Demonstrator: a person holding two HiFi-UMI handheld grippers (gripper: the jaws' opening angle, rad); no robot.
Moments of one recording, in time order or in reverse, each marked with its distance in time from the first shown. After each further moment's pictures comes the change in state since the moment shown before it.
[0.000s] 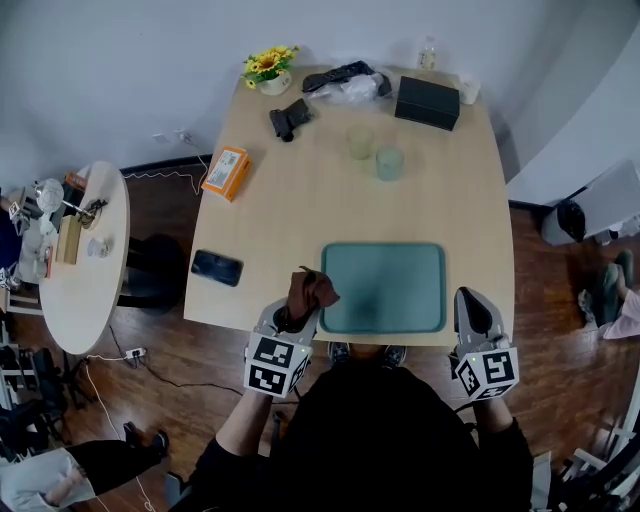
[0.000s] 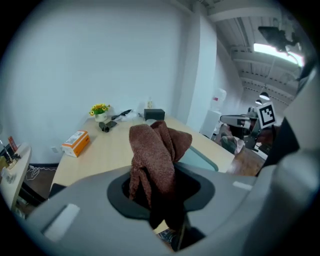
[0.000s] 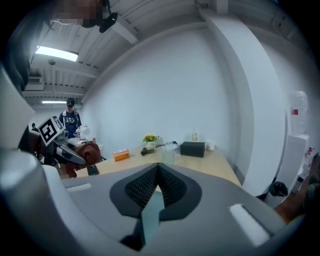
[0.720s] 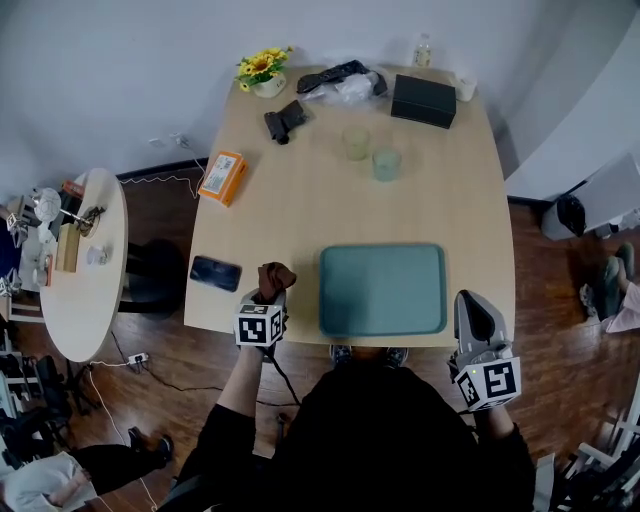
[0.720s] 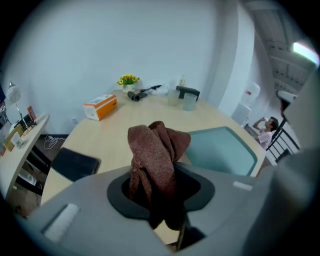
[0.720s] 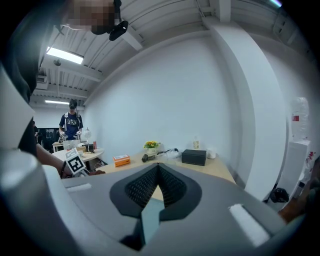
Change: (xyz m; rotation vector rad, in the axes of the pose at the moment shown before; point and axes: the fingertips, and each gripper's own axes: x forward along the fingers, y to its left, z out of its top) left arm 0.070 0.126 -0.107 -0.214 0.193 0.179; right arm -0.008 0.012 0.027 -0.034 -0.062 -0.001
